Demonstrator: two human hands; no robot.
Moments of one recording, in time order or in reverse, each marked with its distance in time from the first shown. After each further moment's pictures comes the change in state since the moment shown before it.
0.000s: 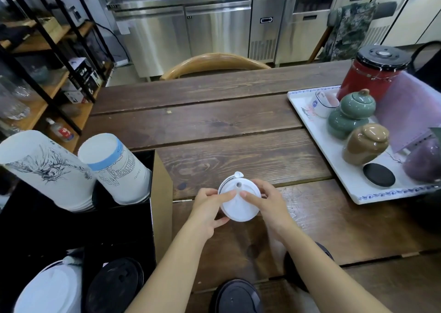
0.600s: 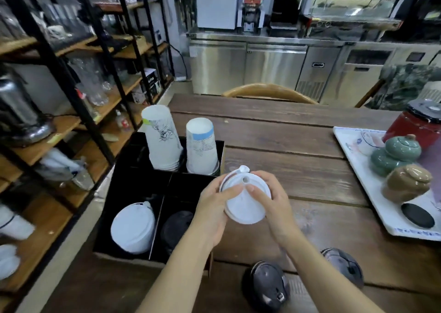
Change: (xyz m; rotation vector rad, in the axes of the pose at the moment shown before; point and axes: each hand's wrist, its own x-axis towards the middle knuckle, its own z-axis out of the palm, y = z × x) left_hand -0.132 -0.005 -0.088 -0.359 -0.159 0.481; right_hand -0.096 -0.063 0.087 0.092 -0.267 -0.361
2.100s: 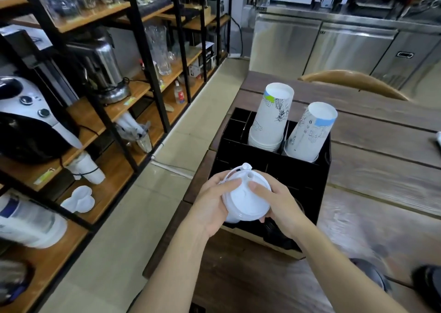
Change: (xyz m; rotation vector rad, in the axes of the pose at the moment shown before) left_hand -0.066 0.054 -0.202 -0.124 0.156 -0.082; right_hand -0.018 0.024 0.190 -0.058 -0.436 0.357
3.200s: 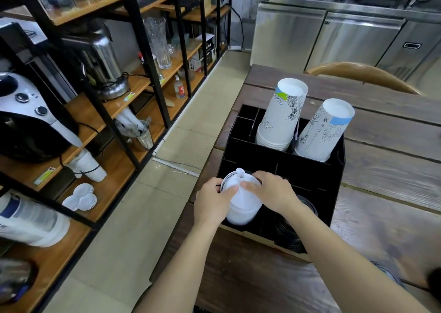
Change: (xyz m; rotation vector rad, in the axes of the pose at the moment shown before) left_hand 0.020 -0.006 -0.020 0.734 0.423 0.061; right_hand 0.055 0.001 0.013 -1.066 0.089 0.148
